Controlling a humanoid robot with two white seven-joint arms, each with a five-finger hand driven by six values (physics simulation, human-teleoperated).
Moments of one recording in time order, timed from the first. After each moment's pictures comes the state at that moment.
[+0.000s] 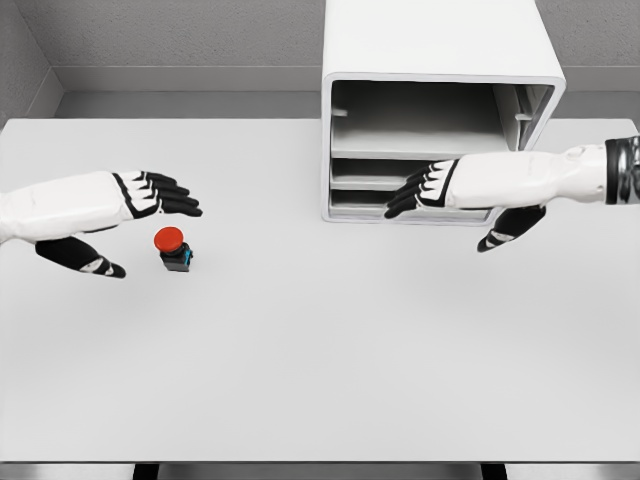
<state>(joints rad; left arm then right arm) -0.37 1.03 -0.36 -1.76 0.02 -0.61 -0.61 -1.31 -1.06 1.45 -1.63 -0.14 -0.61 0.43</state>
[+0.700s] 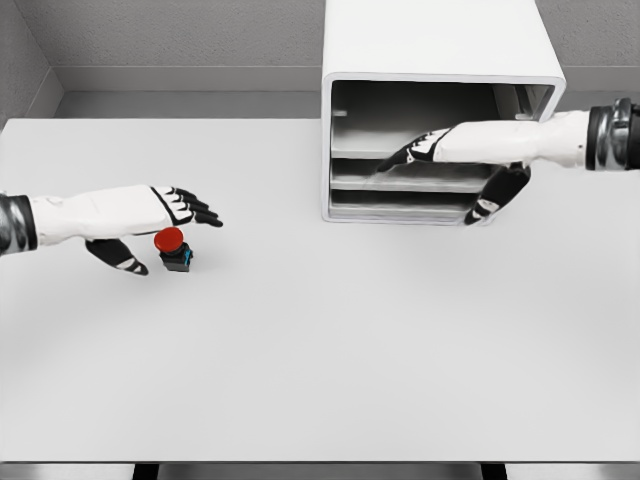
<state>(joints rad) -0.56 0.87 -0.58 -1.51 -0.22 -0.61 -0.61 -1.34 -0.97 1.45 -1.53 -0.31 -0.42 0.51</state>
